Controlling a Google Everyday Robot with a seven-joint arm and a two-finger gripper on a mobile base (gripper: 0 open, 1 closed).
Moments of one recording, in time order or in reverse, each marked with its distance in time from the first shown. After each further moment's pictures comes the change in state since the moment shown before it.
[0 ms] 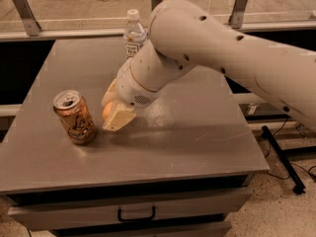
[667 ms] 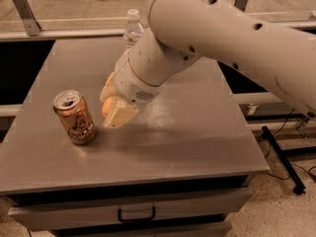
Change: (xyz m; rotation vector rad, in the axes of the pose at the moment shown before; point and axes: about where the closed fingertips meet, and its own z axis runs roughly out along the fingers) arm -0.016 0.010 -0.031 0.030 0.043 -0.087
